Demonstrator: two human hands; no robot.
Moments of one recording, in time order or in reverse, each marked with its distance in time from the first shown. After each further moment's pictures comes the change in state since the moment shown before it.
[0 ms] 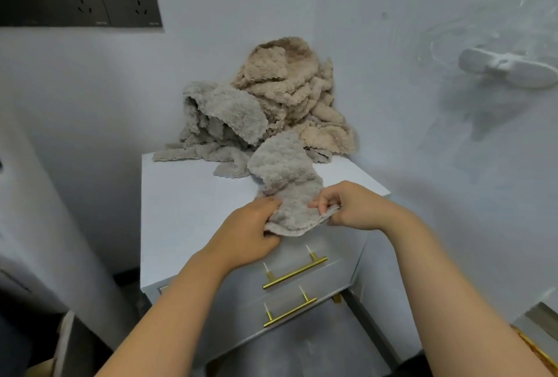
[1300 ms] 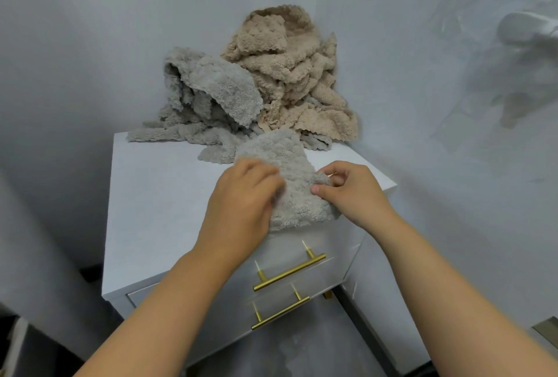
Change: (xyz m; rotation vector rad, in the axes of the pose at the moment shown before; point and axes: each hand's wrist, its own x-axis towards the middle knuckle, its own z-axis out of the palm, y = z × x) left_hand 0.010 0.002 0.009 0.209 0.485 0.179; right_hand 0.015 -0.005 0.028 0.297 0.483 0.144
